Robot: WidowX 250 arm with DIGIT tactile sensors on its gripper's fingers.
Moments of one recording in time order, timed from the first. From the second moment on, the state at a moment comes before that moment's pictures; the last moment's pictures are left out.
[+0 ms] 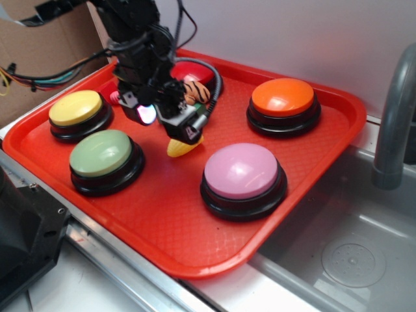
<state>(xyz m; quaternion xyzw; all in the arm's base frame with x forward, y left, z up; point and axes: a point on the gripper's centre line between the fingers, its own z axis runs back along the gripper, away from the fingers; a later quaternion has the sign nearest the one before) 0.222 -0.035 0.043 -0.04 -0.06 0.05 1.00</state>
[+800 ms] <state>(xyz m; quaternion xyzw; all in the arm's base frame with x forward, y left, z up) 0.233 -0.041 0.020 0.00 -0.05 0.07 1.00</state>
